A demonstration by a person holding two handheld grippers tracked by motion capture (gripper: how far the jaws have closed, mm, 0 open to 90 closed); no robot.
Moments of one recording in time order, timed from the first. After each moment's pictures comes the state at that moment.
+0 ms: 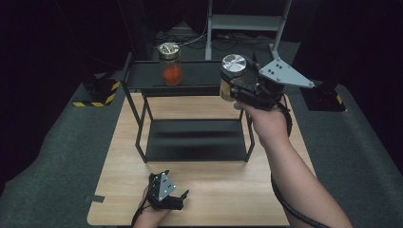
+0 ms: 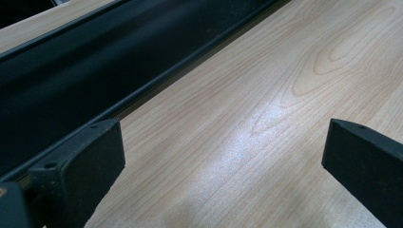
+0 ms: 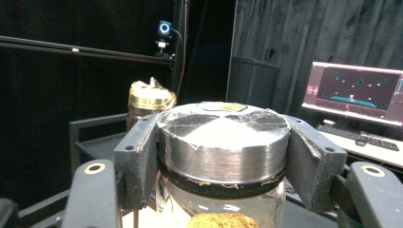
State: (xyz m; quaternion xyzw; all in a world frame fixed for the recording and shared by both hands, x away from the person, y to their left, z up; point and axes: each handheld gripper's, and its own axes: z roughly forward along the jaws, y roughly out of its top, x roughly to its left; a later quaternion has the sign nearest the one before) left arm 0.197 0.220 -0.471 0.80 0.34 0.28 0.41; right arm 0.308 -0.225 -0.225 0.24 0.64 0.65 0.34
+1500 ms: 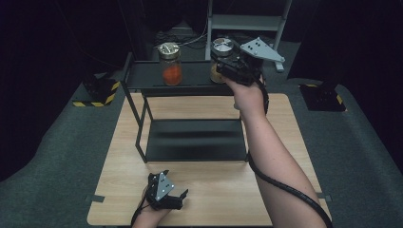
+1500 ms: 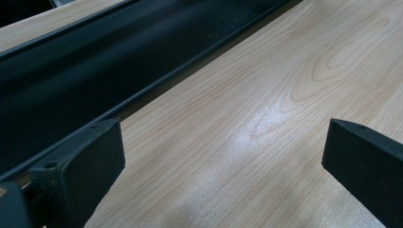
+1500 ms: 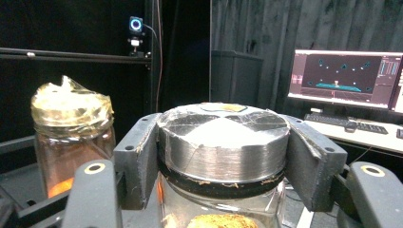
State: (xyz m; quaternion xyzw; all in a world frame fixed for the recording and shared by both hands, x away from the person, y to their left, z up) left arm 0.197 0.227 -0.473 0.79 0.34 0.27 0.43; right arm 0.380 -0.185 -0.235 0.29 0.62 0.64 0.35
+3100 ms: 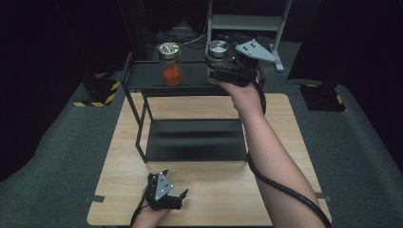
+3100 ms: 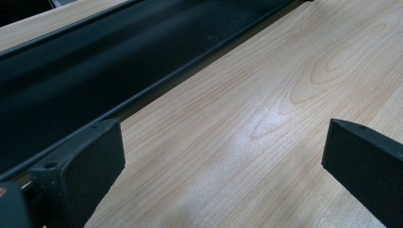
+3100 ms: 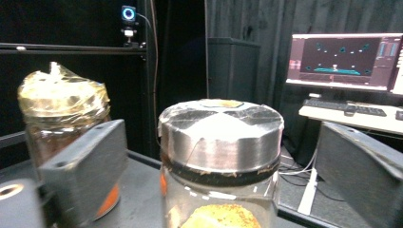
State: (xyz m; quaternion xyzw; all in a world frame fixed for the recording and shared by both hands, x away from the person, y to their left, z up) left arm 0.197 0.229 -0.473 0.79 0.34 0.27 0.43; right arm 0.379 -0.177 -0.234 0.31 0.63 0.63 0.33
